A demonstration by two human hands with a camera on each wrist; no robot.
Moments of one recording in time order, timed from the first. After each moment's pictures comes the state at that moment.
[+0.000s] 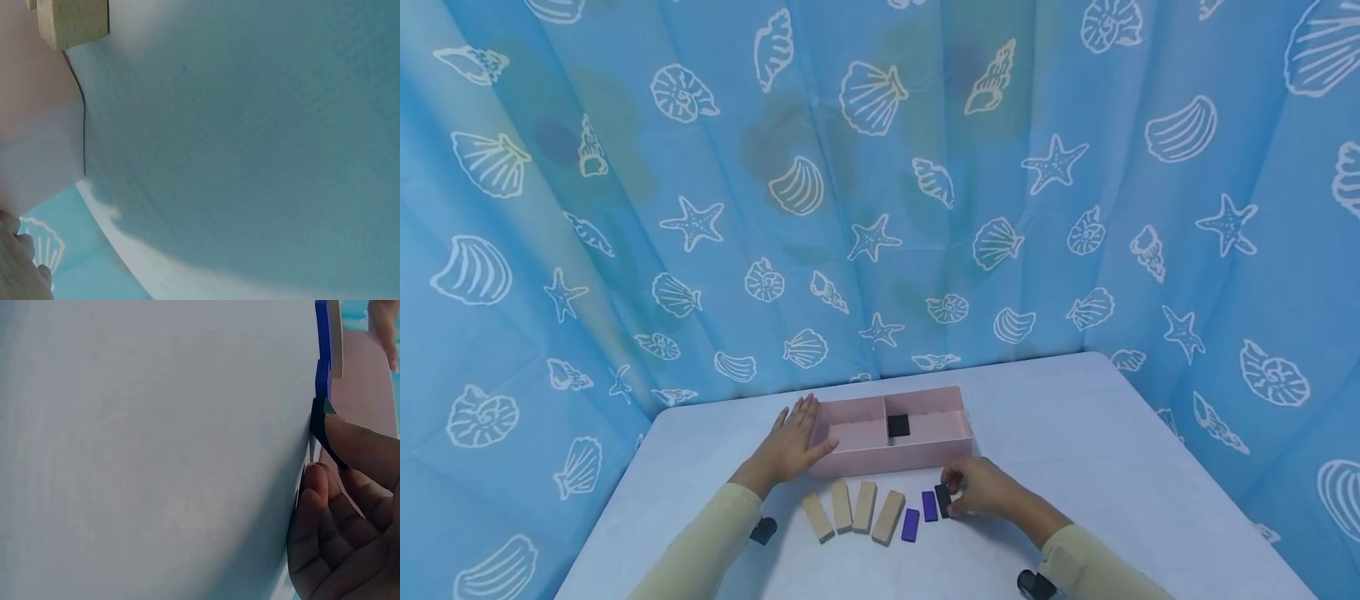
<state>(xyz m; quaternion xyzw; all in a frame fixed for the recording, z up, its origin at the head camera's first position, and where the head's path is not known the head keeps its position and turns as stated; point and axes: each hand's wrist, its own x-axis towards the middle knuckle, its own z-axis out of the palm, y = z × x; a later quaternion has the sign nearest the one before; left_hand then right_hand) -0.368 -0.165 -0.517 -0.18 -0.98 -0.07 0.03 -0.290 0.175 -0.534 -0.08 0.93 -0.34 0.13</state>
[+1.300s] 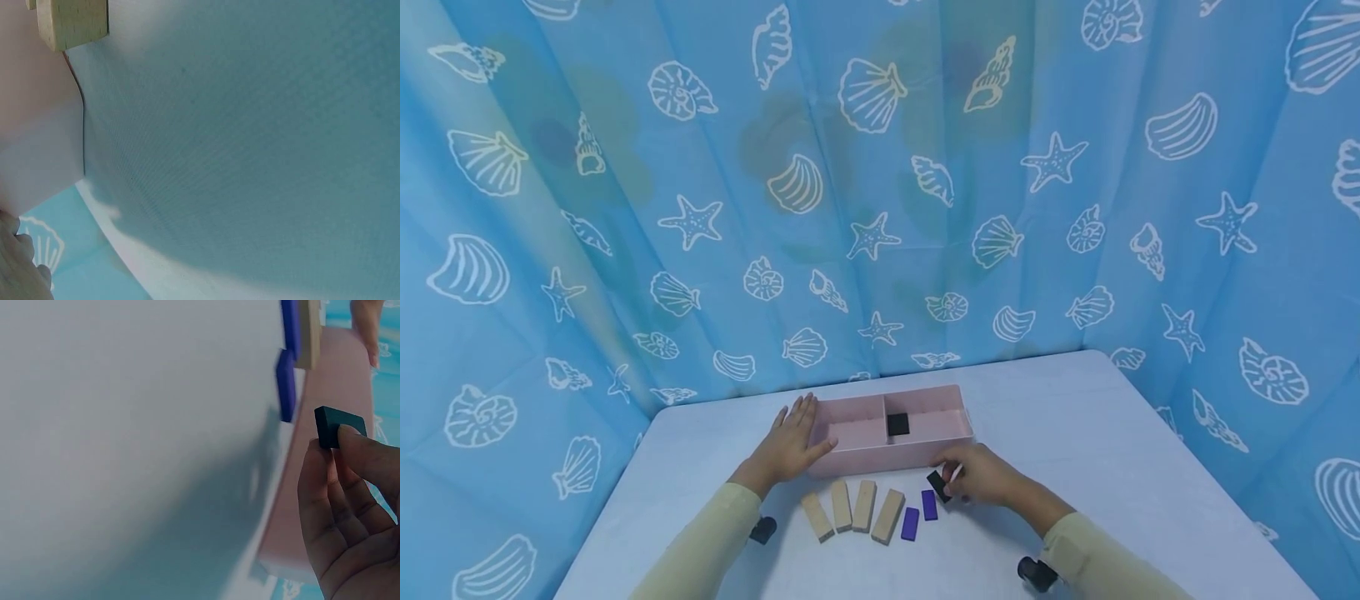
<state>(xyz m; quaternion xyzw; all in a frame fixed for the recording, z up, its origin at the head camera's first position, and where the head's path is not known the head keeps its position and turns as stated) -0.365 -0.165 -0.513 -0.18 -0.98 -0.07 0.02 -0.290 0.177 -0.515 -0.14 0.89 -0.41 0.14</state>
